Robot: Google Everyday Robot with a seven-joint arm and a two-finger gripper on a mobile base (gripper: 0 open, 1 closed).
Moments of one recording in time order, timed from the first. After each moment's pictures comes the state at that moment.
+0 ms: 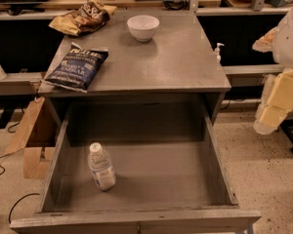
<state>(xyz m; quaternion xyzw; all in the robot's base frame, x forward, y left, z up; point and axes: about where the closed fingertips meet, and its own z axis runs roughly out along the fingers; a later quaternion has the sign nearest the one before) 0.438 -0.217 0.976 -0.60 0.78 -0.03 0.16</state>
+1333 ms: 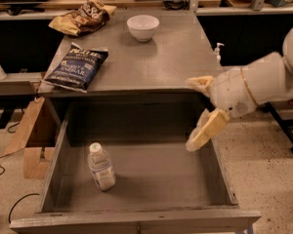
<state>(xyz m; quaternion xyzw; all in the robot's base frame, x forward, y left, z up) 0.483 -0.106 0.863 -0.62 0.67 0.23 0.34</state>
